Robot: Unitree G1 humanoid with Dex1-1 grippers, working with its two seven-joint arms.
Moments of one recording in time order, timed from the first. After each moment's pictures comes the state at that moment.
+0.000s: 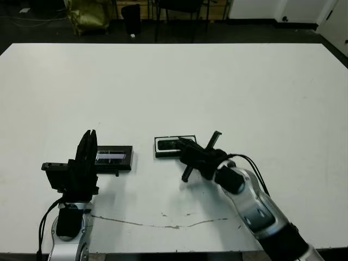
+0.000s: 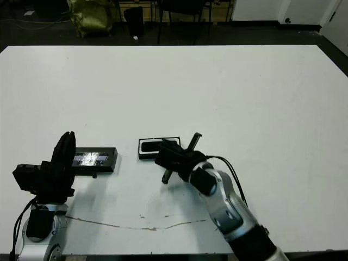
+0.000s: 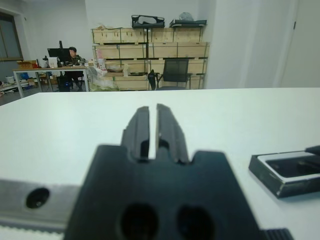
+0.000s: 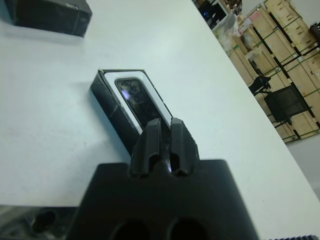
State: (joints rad) left arm 0.20 0.11 0.05 -0.16 -0.04 -0.30 -0.05; right arm -0.20 -0.31 0.43 -0.13 -0.40 0.15 0.40
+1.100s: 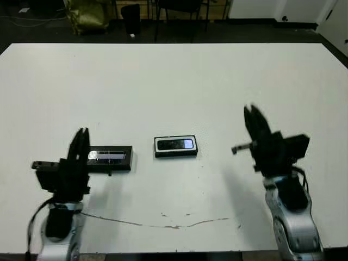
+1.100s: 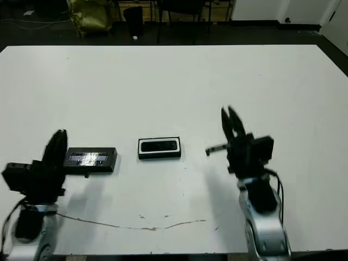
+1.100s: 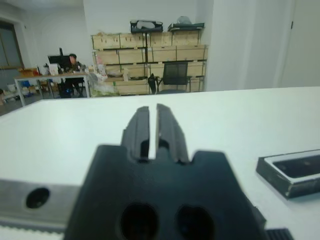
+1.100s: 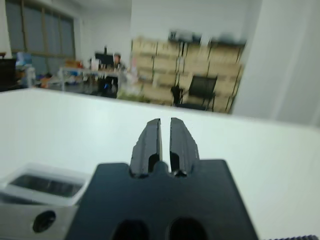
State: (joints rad) left arm 0.22 0.20 0.13 -0.23 -0.10 -0.29 -0.11; right arm 0.10 -0.20 0.01 -0.26 0.12 -0.06 0.20
